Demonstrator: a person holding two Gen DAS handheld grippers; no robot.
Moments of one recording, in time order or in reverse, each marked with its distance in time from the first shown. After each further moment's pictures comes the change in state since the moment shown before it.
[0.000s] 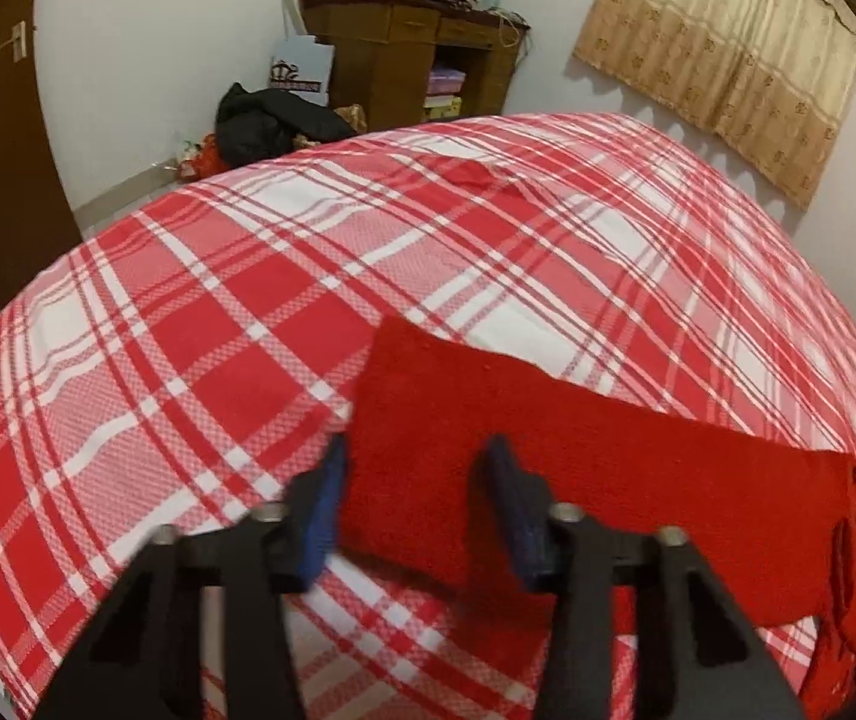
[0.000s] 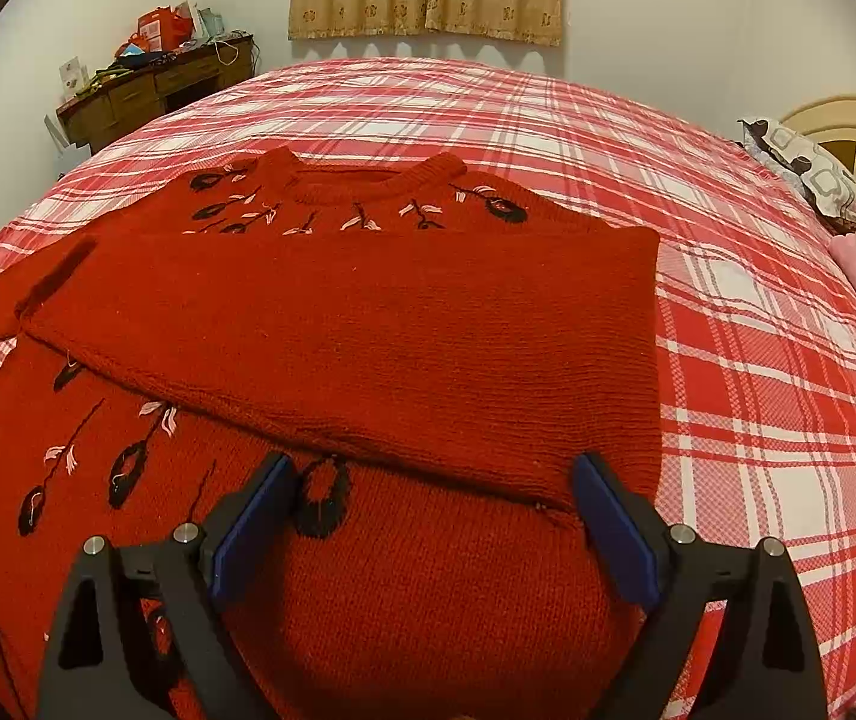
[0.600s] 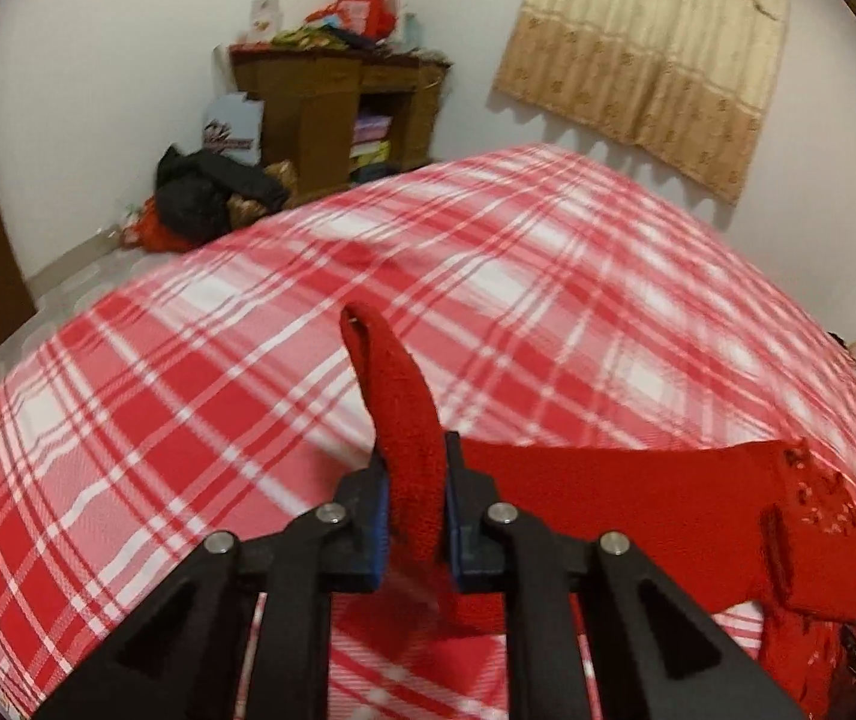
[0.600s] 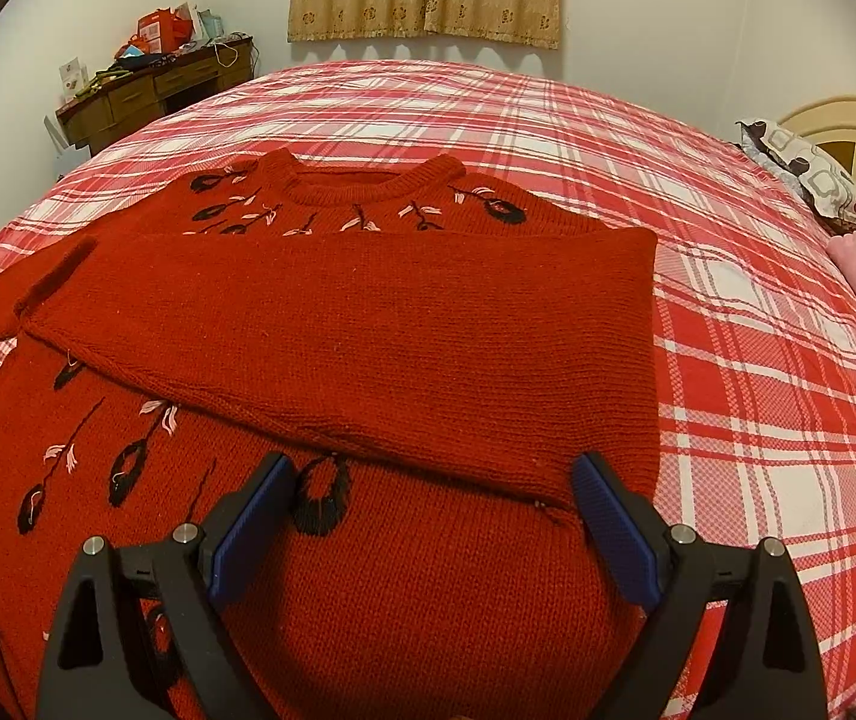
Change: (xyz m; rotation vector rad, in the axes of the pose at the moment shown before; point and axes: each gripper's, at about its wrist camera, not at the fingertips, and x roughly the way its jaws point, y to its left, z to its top) left arm -0.054 -0.047 0.012 0.126 -0.110 -0.145; right arm -0.001 0.000 -0.001 0.000 -0.006 -0.004
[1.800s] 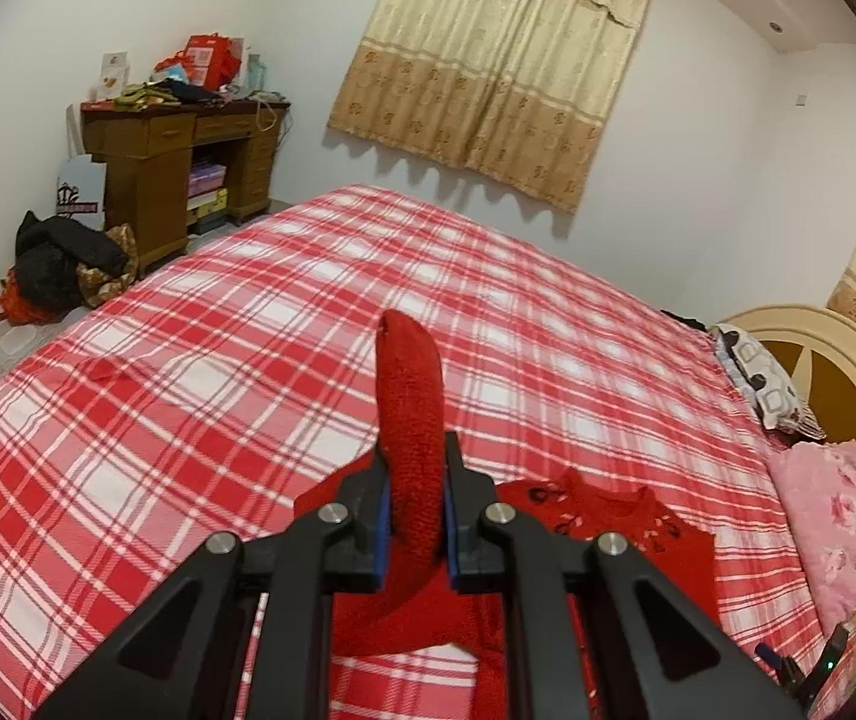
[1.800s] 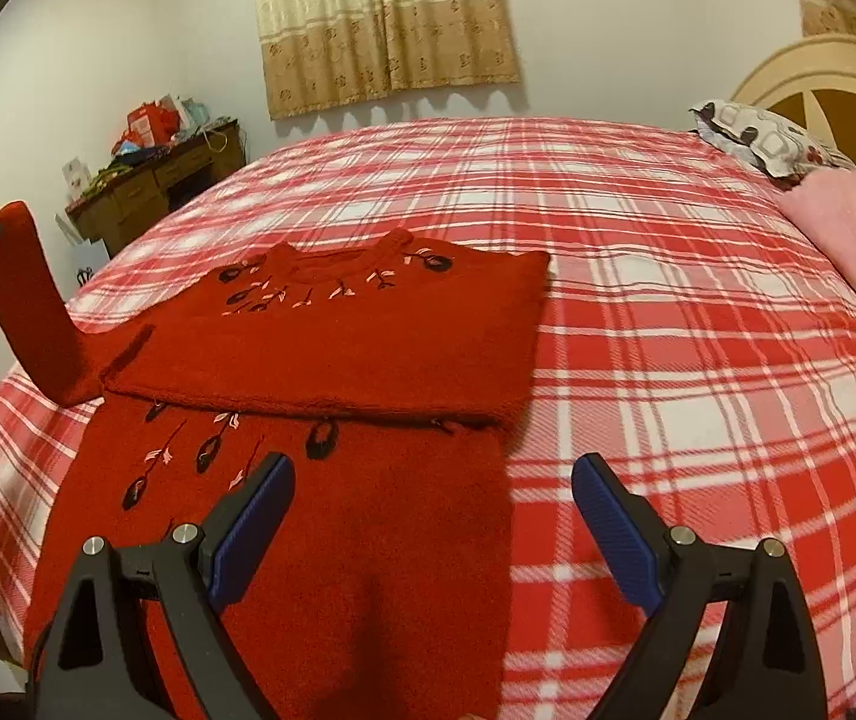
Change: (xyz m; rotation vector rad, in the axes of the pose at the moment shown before) left arm -0.075 -0.165 0.042 0.103 -0.063 -0.321; right arm -0.091 -0.054 -0.031 0.169 -0.132 0.086
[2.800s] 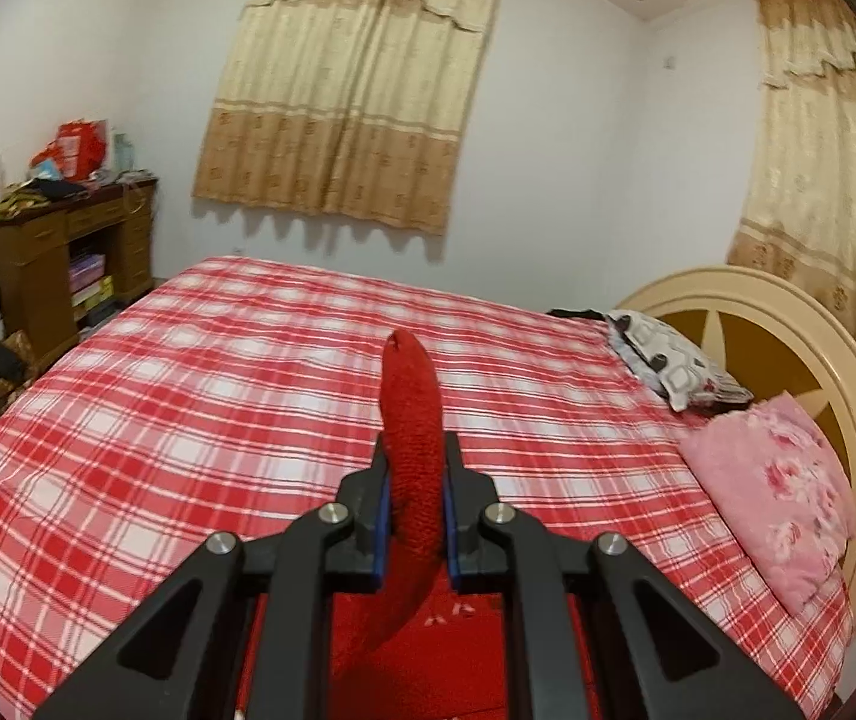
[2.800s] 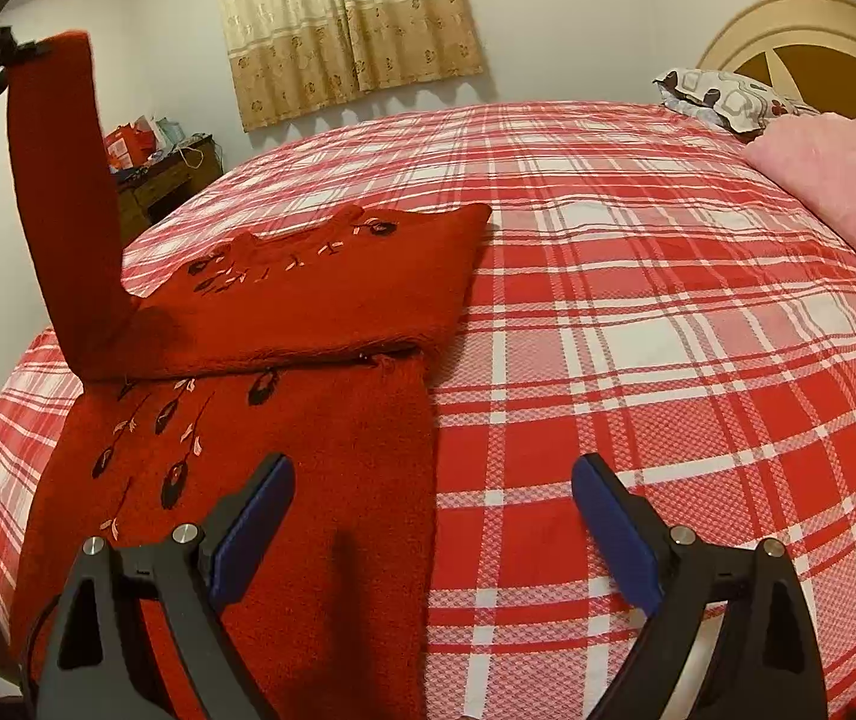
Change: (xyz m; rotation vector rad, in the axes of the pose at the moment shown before) left arm 0.004 -0.195 0.019 0.210 -0.086 -0.193; right arm 0.000 -0.036 -0.039 0.079 -0.003 -0.010
